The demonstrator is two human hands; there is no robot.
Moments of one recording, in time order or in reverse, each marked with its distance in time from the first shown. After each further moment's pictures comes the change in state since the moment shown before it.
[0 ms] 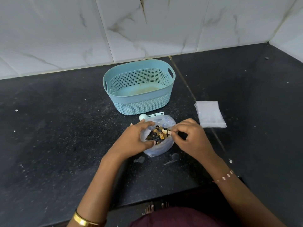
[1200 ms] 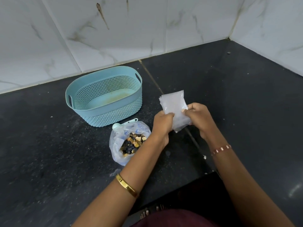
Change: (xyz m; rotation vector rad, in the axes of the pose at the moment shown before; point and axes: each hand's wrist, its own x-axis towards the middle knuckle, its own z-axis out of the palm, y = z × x) left_hand 0.092 0.111 0.099 -0.977 0.042 -0.412; right_hand 0.029 0.062 -0.071 0.409 0.188 0.779
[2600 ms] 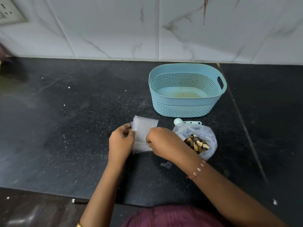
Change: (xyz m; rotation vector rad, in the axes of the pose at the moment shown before) left_hand -0.076 -0.035 -0.238 0.354 0.815 0.254; right_hand -0.096 -0.053 0.206 -1.093 -0.841 -0.934
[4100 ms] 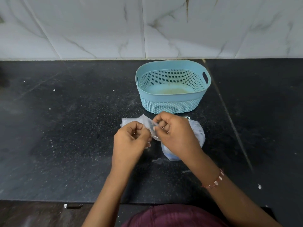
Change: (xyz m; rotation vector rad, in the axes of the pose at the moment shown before) left_hand -0.053 0.051 0.008 -0.195 -0.169 0.130; right_hand -0.053 0.013 -0.024 0.635 0.541 0.209
